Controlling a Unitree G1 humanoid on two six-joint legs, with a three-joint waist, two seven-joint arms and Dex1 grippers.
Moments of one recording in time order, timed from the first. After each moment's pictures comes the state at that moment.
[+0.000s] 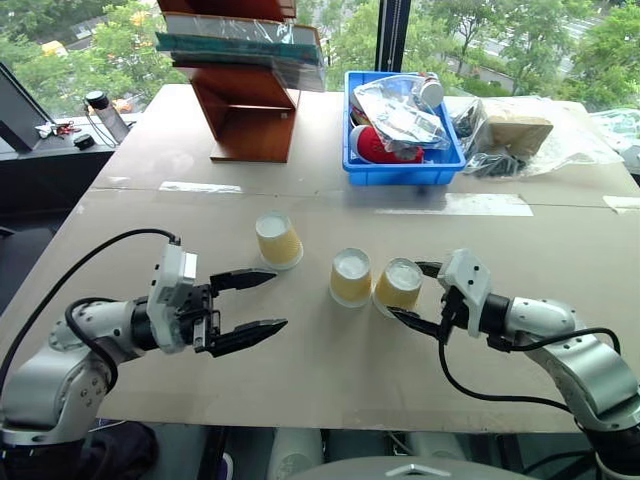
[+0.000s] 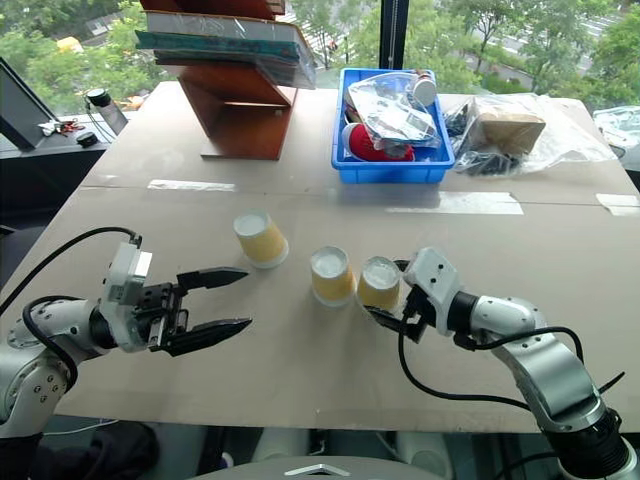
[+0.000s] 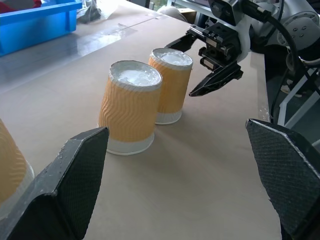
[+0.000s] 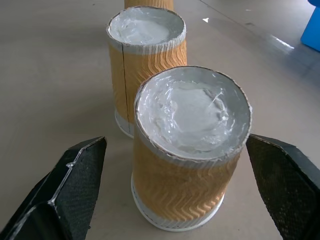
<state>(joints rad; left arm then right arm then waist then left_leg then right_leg) 0.12 0.82 0.32 -0.35 -0.78 0.43 -1.19 -0.03 -0.62 0.06 -0.63 0.41 0.57 0.72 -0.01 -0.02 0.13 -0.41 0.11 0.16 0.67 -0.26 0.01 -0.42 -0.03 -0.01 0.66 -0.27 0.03</state>
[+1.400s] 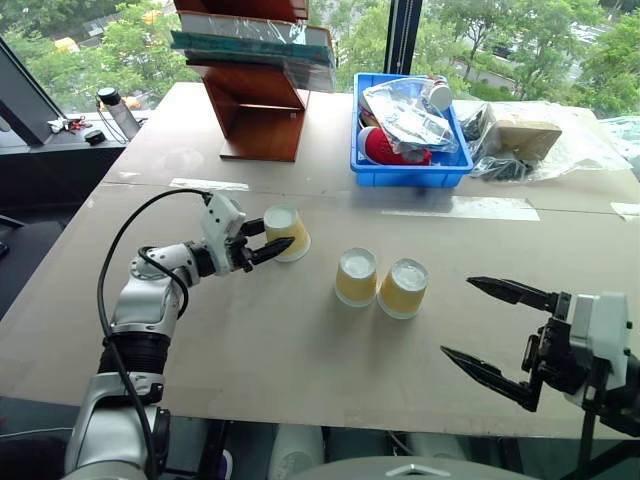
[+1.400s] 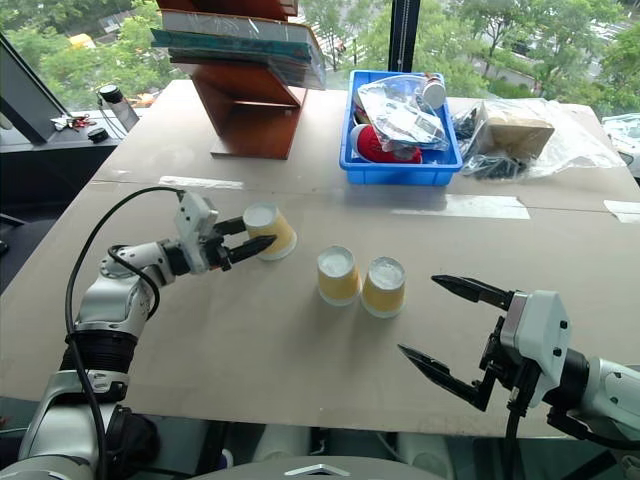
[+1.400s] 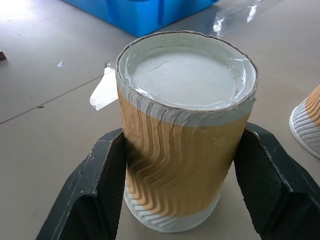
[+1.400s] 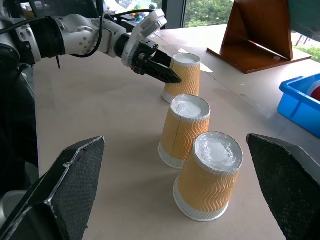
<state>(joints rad) -0.43 0.64 0.08 0.34 -0.36 0.17 -1.06 0.44 -0.73 -0.39 -0.98 0.75 0.41 0.77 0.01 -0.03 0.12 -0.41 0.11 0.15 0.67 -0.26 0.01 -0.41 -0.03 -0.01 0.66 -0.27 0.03</state>
